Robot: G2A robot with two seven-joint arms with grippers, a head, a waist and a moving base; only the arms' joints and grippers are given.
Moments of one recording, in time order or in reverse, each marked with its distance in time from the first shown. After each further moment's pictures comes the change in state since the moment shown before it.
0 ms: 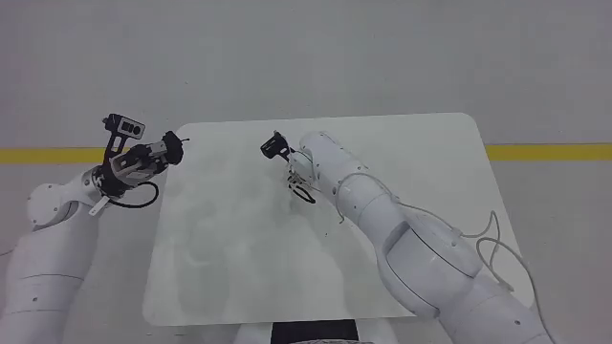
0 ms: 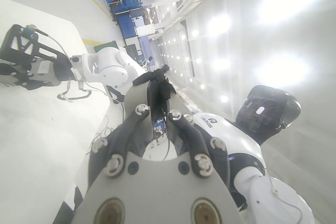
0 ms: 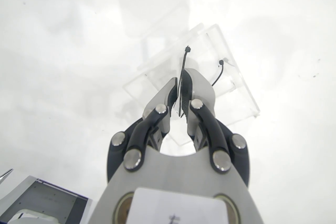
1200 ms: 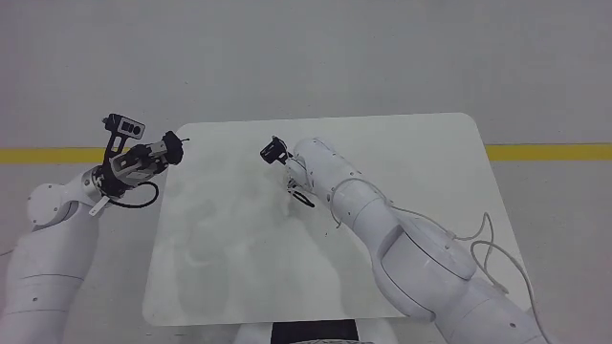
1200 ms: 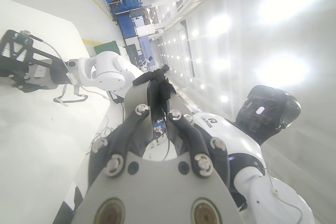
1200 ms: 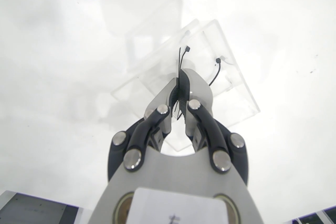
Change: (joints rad) left arm 0.000 0.000 0.000 0.000 0.000 0.000 0.000; right arm -0.015 -0.027 -0.017 0.027 -0.070 0.040 -0.009
